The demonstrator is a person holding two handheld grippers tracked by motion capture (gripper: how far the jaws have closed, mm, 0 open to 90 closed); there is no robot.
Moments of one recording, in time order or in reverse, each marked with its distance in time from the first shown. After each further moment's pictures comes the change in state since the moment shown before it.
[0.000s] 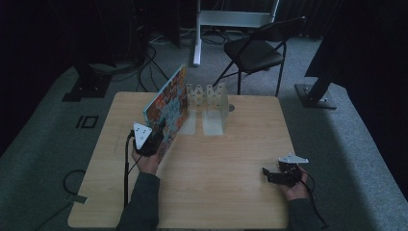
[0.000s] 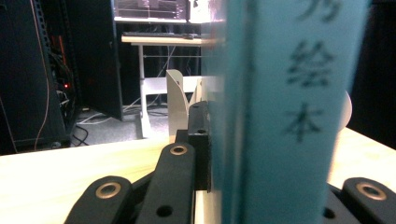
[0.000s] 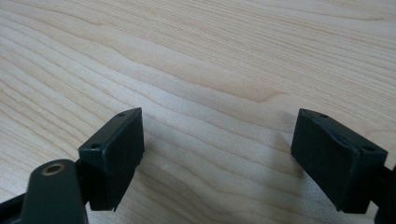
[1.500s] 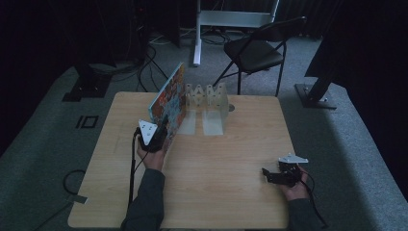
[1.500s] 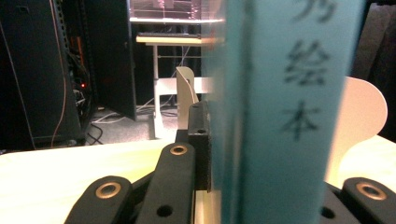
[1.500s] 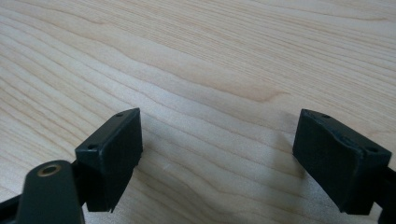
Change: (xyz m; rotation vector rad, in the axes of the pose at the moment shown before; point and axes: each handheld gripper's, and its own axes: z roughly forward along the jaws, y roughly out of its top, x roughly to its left) left arm -0.006 -0.008 0.022 -0.006 0.073 0.006; right arm 0.000 0.000 0.000 0.004 0.004 -0.003
